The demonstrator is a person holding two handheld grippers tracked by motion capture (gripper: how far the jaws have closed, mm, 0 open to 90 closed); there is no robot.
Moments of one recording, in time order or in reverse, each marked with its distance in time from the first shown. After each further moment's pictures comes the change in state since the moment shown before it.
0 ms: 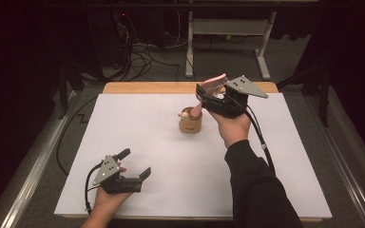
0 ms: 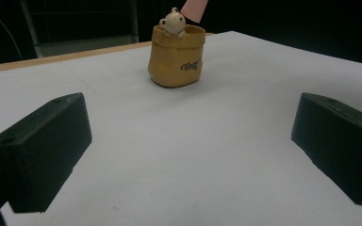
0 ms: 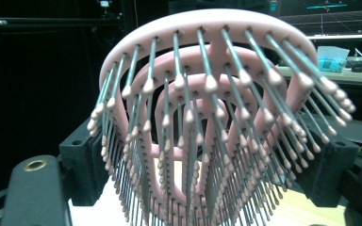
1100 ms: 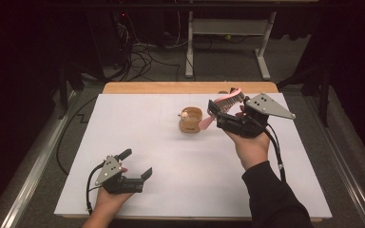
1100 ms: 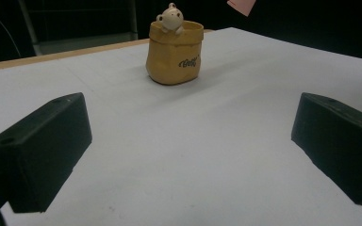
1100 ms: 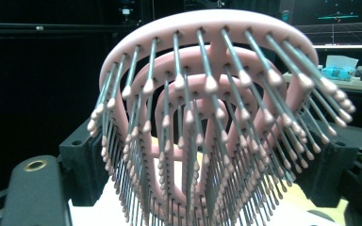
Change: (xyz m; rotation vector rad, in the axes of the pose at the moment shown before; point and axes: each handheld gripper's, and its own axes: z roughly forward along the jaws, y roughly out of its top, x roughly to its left) left arm -0.003 -0.001 0.004 0.011 0.000 0.004; right arm 0.006 0.002 -0.071 -0.022 0.060 -0.021
